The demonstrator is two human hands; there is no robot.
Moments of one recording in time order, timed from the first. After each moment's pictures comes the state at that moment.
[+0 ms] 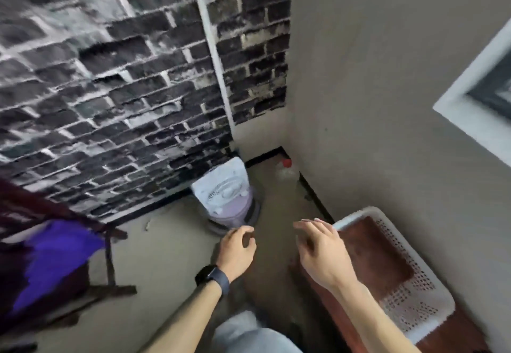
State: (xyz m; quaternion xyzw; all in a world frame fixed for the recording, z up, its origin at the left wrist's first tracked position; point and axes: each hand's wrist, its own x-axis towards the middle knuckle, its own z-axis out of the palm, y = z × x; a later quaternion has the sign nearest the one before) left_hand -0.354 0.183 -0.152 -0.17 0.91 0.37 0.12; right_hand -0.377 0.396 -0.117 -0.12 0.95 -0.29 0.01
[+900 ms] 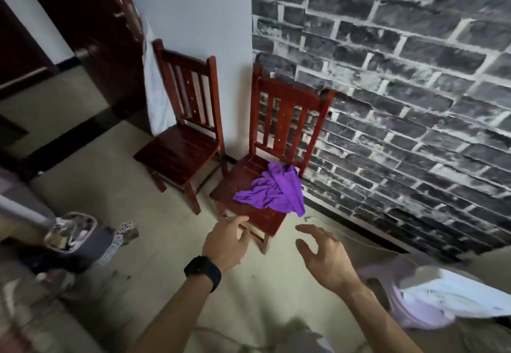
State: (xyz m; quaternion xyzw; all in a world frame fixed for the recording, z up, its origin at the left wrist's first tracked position) left_hand 0.070 -0.297 -0.098 -0.56 0.76 0.32 -0.08; right_hand -0.138 -0.182 -0.070 -0.52 0.78 -0.24 0.25
